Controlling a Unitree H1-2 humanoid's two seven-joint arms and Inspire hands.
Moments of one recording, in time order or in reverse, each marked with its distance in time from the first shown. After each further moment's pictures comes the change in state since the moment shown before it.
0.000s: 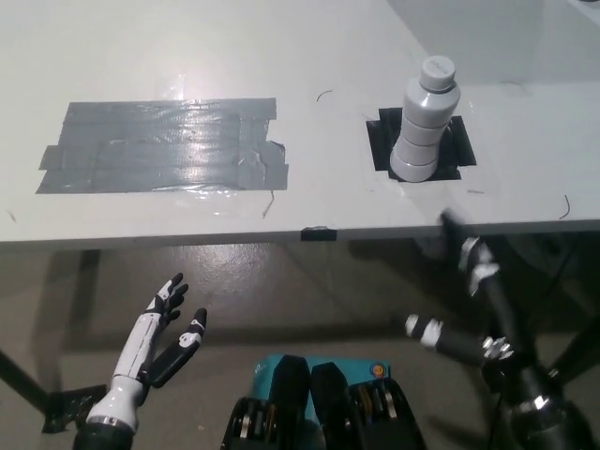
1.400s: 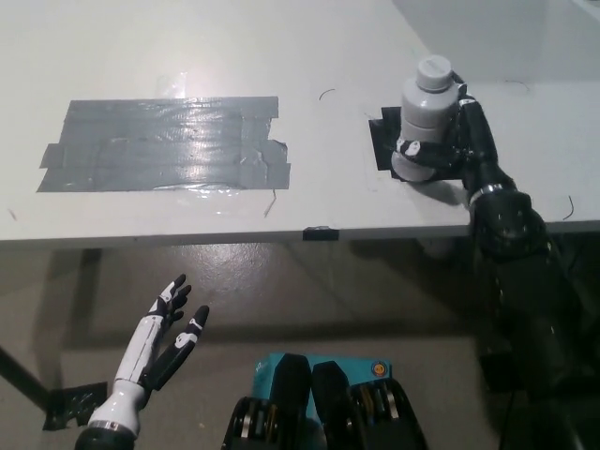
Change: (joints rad) left_arm 0.008 -0.006 0.001 0.000 0.001 -0.035 -0.006; right_arm -0.771 0.006 -0.218 1.082 0.038 0.083 -0.101
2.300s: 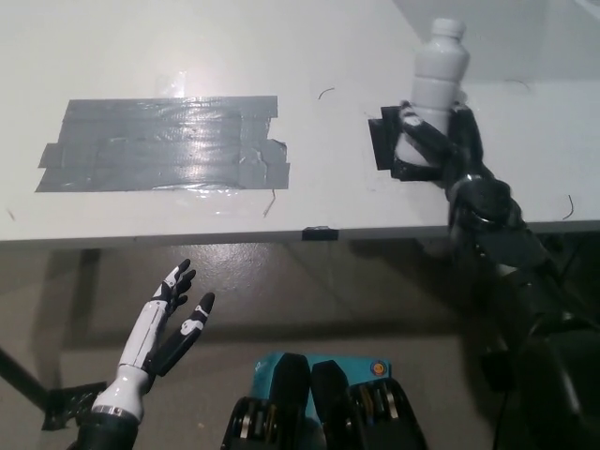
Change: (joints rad) left_arm -0.036 -0.003 -0.002 -0.002 0.004 0.000 -0.001; right_arm -0.144 0.023 0.027 0.281 0.092 -0.114 -0.107
